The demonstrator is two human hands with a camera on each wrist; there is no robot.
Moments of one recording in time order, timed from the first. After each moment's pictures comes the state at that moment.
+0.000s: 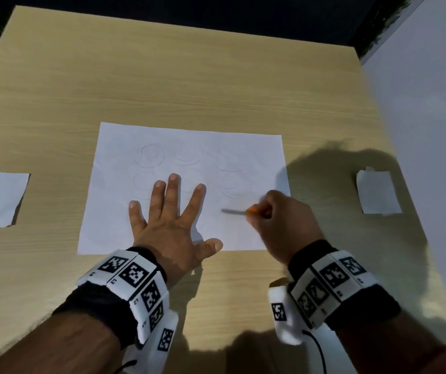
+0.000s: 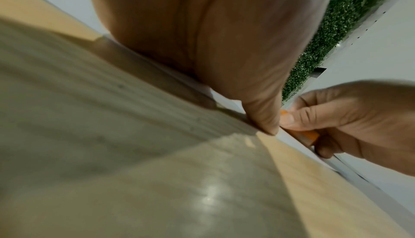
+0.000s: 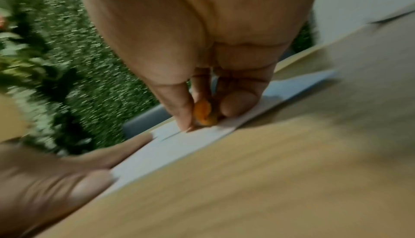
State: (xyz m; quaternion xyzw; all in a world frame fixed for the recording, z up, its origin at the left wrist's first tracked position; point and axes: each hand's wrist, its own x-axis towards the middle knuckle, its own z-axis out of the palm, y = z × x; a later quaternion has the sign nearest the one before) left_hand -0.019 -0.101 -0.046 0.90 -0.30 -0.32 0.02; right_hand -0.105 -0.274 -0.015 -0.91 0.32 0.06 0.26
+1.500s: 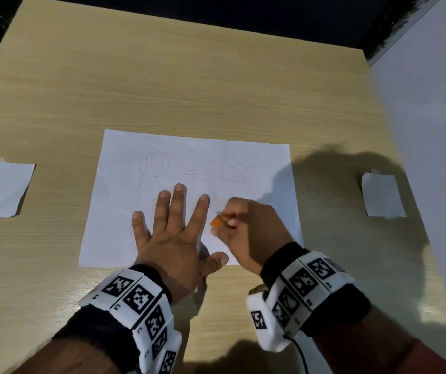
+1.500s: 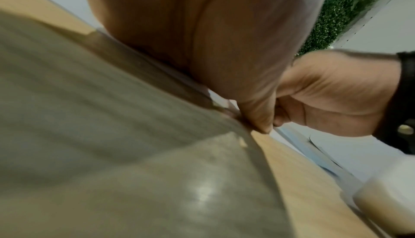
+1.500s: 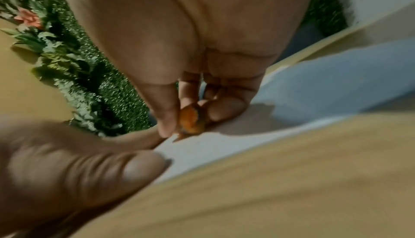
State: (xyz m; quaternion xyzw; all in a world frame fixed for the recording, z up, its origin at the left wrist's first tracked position) left_hand -0.042 -0.093 -0.042 0.89 -0.30 -0.34 0.01; right_hand -0.092 -0.237 -0.016 -0.92 0.21 0.12 0.32
